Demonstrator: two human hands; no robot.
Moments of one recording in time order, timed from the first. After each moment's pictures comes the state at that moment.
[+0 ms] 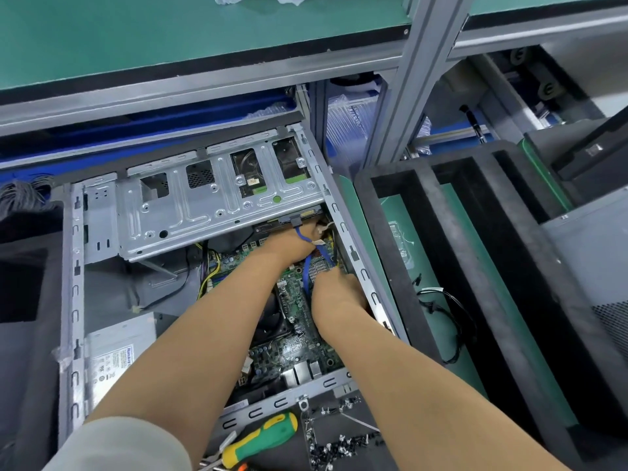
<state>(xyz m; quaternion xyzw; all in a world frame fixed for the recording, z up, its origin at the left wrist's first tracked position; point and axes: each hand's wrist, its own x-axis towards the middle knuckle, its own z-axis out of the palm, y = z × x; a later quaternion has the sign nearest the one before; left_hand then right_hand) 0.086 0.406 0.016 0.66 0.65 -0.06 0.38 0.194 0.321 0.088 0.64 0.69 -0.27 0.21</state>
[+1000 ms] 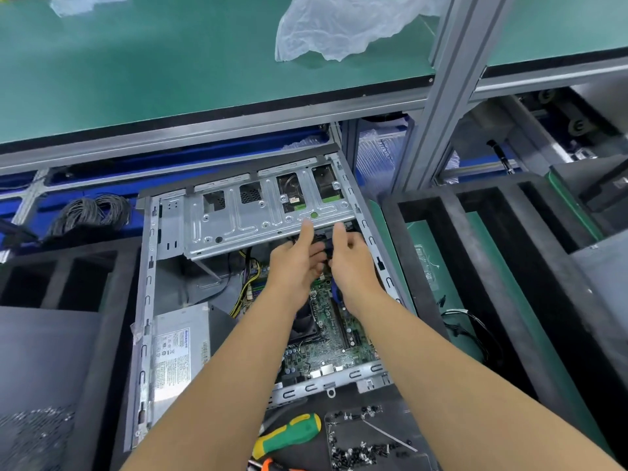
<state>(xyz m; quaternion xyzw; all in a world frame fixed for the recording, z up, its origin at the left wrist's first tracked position) 0.083 0.331 0.099 0.09 0.62 0.52 0.58 0.171 0.336 0.103 0.62 0.37 -0.59 -0.34</state>
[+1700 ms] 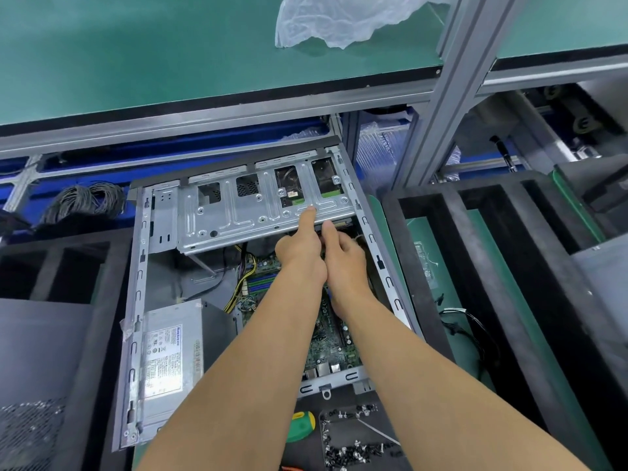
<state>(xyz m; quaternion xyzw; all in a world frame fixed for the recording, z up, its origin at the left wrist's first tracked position) 0.104 0.364 0.099 -0.06 0.68 0.53 0.51 0.161 0.333 0.088 0.58 0.33 -0.62 -0.41</state>
